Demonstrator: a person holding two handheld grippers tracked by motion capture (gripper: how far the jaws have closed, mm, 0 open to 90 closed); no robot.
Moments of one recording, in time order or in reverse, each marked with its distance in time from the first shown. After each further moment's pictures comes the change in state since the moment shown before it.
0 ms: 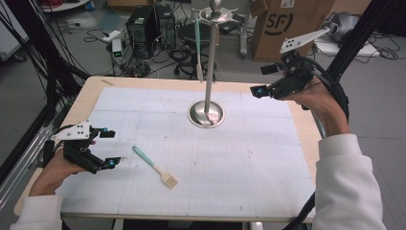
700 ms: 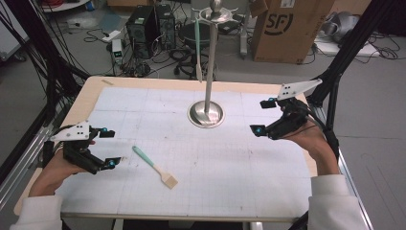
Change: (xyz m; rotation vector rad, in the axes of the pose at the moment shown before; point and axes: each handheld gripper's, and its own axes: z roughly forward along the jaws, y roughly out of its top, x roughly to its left) left arm -0.003 0.002 -0.001 -0.002 0.010 0.008; right arm 0.029 -0.088 0.024 -0.017 -0.016 -0.026
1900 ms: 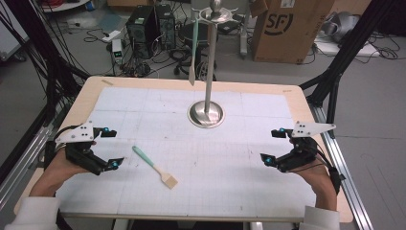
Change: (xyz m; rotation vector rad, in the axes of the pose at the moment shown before) left arm -0.007 0.011 0.004 0.037 0.045 0.045; right arm 0.025 -0.099 -0.007 -0.103 -0.048 0.087
